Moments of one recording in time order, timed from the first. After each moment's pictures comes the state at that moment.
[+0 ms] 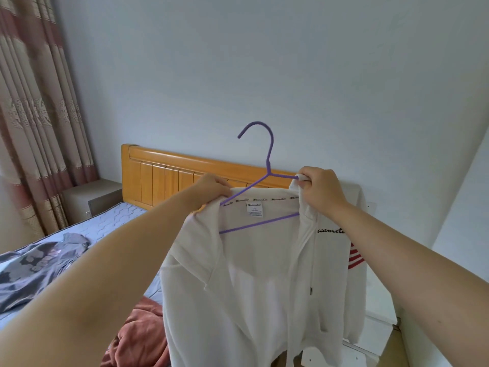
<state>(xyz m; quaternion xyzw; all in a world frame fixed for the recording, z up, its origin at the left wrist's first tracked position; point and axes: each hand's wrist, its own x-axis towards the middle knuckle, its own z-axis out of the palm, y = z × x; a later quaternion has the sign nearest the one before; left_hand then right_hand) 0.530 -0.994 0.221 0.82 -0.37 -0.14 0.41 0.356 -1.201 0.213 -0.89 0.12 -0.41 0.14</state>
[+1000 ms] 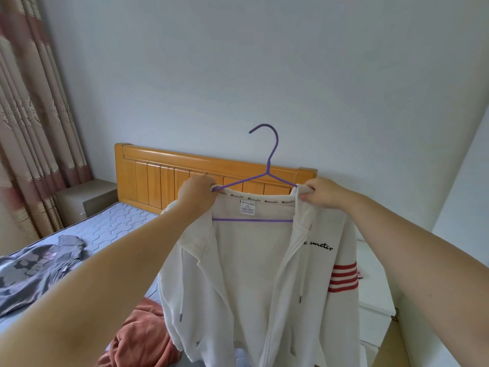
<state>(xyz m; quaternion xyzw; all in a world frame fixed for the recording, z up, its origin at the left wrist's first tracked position) 0.542 -0.997 0.194 0.89 -0.37 0.20 0.18 0.355 -1.233 0.210 -0.95 0.22 -0.12 0.19</state>
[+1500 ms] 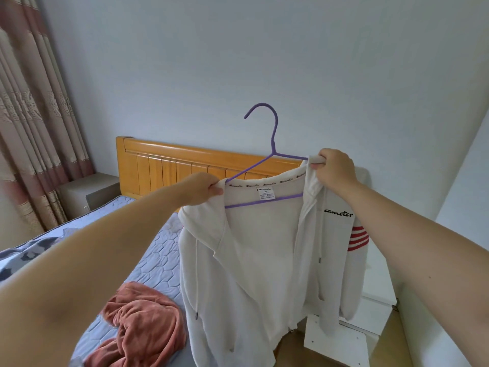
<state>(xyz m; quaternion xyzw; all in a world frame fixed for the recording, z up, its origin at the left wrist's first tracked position) 0.550 -0.979 0.205 0.87 -0.48 0.03 0.07 0.359 -1.237 0.212 -0.88 0.29 -0.37 0.13</state>
